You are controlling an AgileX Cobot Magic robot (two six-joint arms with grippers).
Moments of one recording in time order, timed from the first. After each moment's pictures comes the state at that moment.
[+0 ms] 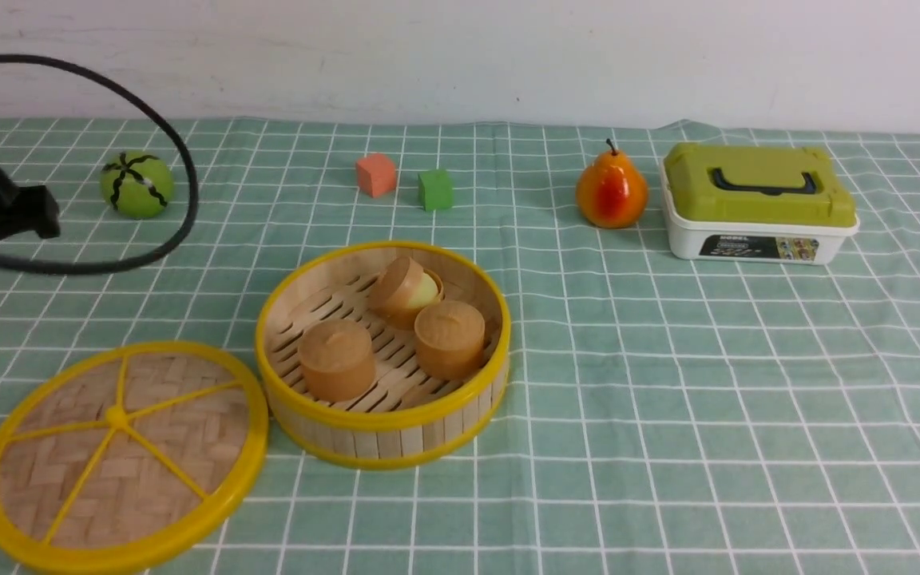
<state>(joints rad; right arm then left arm) -0.03 -0.01 0.02 0.02 0.39 0.13 -0.03 1.28 -1.27 0.07 1.16 -0.35</state>
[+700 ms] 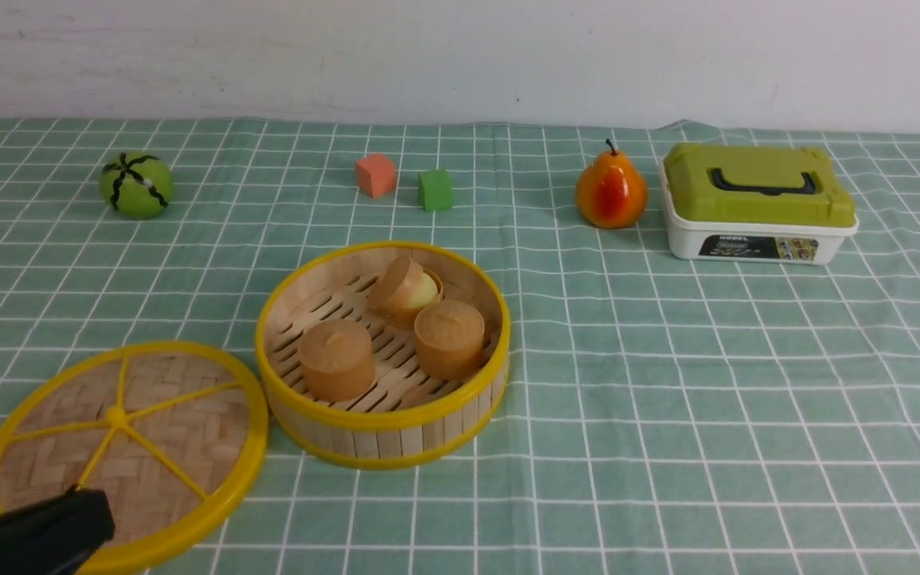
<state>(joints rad) -0.03 -0.01 0.02 0.02 0.39 0.13 -0.03 0.33 -0.34 -0.87 0.57 0.51</state>
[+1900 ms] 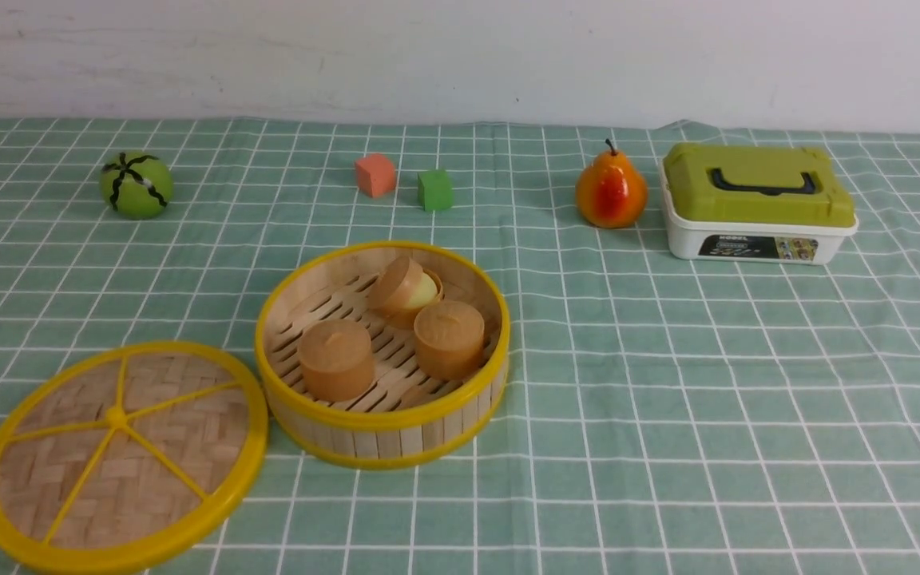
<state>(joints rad) -0.03 -0.01 0.02 0.02 0.39 0.13 -0.03 -0.01 0.03 -0.03 0.30 -0.31</state>
